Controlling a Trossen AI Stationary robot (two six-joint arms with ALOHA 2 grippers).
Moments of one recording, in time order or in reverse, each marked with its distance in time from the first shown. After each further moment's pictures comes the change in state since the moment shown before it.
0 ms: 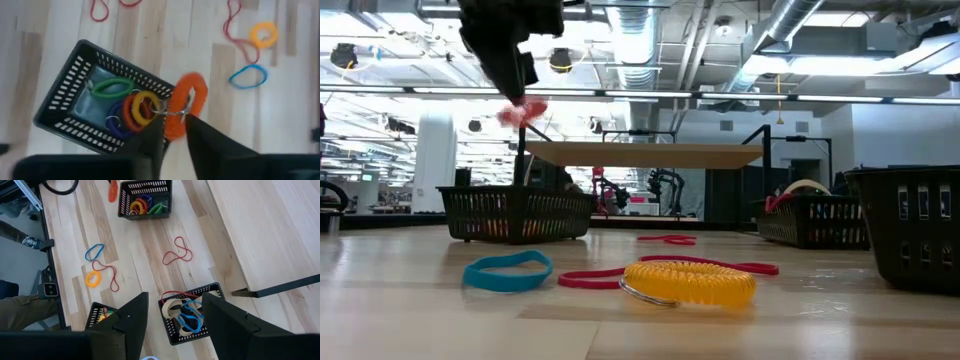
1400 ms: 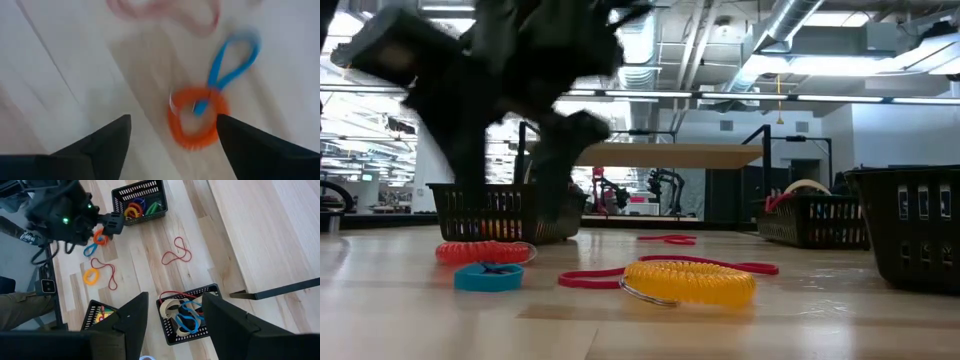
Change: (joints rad) left arm -0.302 0.576 0.198 0.184 -0.019 0.330; right arm 0.000 0.000 0.000 -0.001 0.000 -0.034
